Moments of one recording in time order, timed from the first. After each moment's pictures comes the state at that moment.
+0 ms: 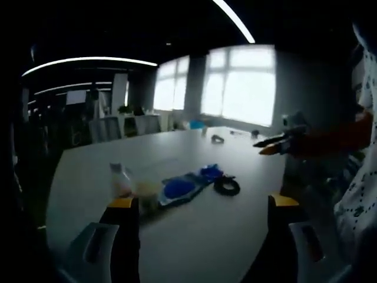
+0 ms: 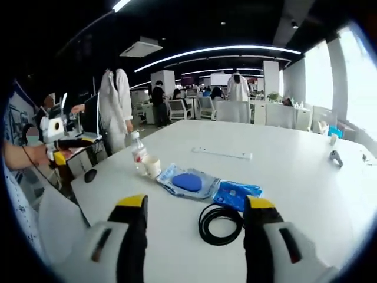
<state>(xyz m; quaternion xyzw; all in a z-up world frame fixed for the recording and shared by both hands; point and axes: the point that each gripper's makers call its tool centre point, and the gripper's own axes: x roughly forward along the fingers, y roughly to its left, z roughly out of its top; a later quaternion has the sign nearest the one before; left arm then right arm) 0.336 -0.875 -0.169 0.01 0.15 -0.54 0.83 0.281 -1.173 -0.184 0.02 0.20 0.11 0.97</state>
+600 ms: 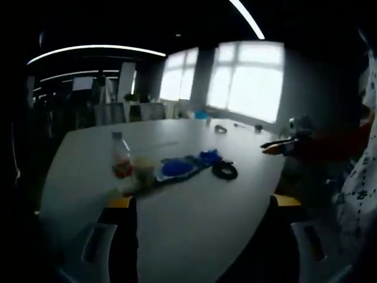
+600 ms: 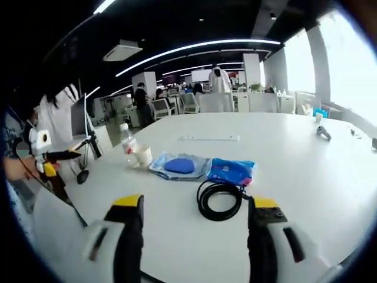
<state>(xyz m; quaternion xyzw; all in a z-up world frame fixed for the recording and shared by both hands) 0.306 -0.857 -0.210 0.00 0.19 -0.52 0.83 0.251 -1.172 -0.234 0.07 0.21 0.04 0.97</state>
